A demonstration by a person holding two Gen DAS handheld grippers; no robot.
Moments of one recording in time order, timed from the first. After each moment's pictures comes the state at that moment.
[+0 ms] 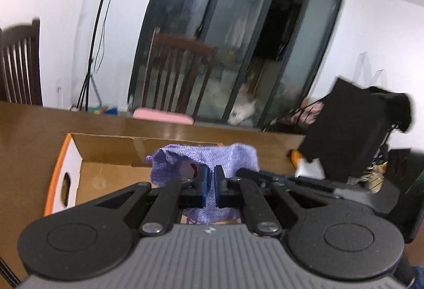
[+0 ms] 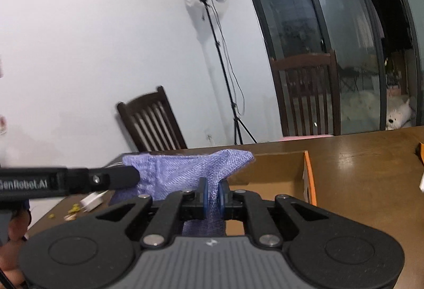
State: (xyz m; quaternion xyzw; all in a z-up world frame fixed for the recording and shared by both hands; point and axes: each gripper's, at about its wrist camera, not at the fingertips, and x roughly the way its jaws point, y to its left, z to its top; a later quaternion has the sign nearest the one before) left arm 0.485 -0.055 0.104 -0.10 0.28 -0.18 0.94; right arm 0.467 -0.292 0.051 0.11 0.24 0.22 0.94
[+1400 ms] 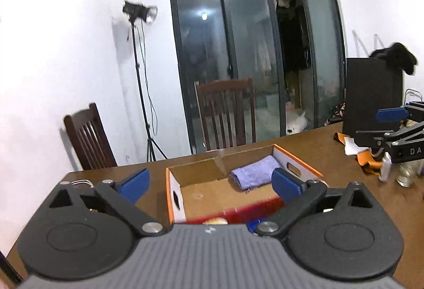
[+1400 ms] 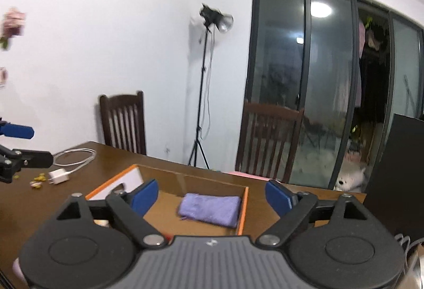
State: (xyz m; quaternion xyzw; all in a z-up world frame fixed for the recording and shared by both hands) left arm 0.261 -0.017 0.122 0.08 0.14 -0.07 0.98; right arm 0.299 -0.301 0.101 -0.04 0.13 0.15 0.98
